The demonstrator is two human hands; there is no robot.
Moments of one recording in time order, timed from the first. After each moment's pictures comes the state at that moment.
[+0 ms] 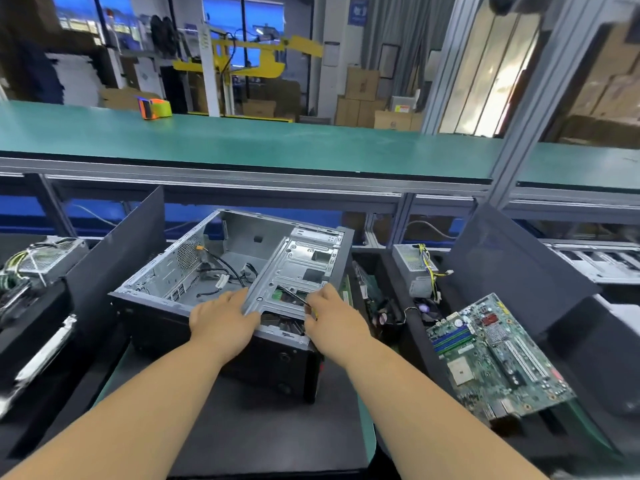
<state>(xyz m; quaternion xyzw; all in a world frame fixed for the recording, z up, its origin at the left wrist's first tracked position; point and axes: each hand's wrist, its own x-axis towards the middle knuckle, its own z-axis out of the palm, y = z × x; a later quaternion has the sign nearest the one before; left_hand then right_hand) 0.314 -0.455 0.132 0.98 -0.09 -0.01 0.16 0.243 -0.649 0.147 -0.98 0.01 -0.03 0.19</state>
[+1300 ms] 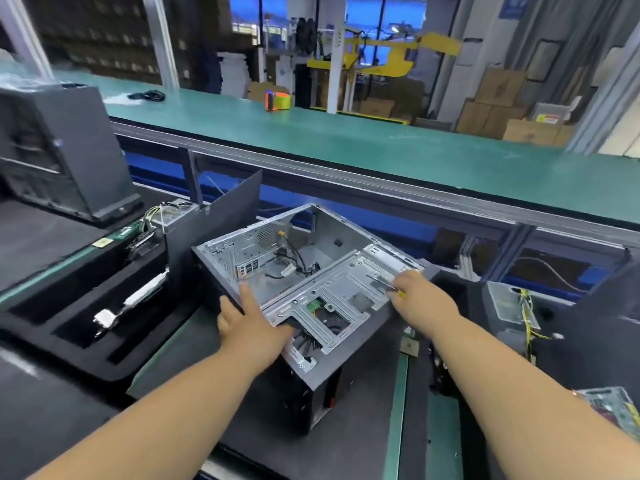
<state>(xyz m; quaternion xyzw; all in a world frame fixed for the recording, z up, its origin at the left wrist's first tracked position) 0.273 -0.458 0.122 0.92 0.22 -0.04 0.34 0.349 -0.742 0.158 -0.99 -0.10 0.00 0.10</state>
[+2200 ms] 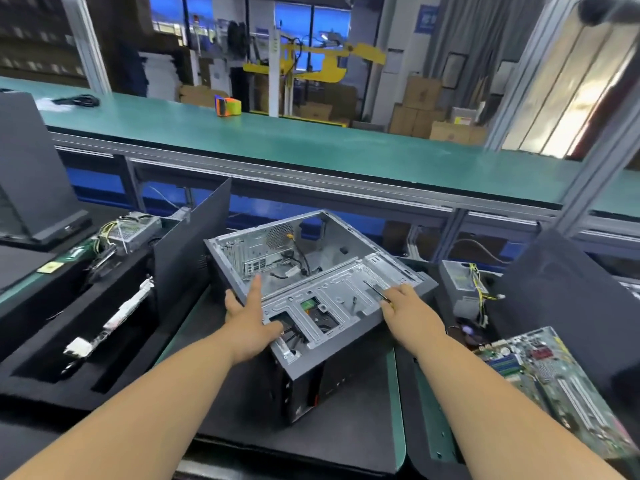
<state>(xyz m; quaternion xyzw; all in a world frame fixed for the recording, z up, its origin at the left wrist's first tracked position) 0.284 -0.402 0.124 0.90 0.00 -0.15 0.41 0.267 -0.707 0.142 -0.99 0.05 -0.01 0.16</state>
